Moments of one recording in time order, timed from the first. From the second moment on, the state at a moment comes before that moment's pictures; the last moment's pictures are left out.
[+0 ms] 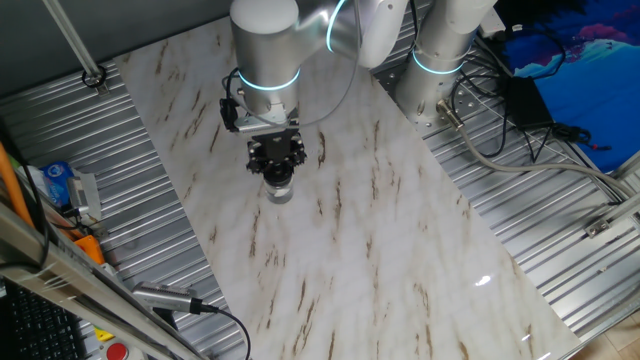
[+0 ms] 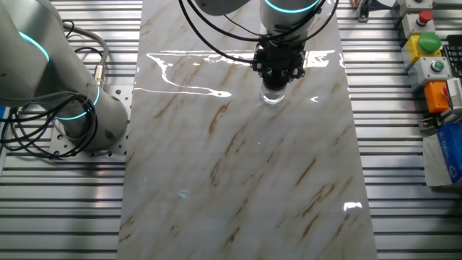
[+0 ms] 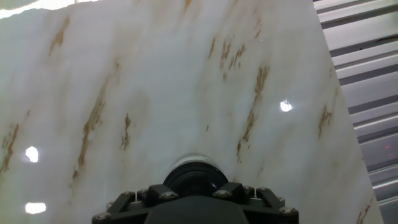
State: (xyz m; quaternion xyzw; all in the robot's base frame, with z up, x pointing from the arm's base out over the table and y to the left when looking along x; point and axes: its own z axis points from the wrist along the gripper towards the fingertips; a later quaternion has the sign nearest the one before) arm 0.473 0.085 0.097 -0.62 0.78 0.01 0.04
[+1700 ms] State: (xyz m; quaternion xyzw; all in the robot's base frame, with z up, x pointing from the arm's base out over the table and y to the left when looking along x) arm 0.474 0.085 0.098 -0.56 0.83 0.01 0.05
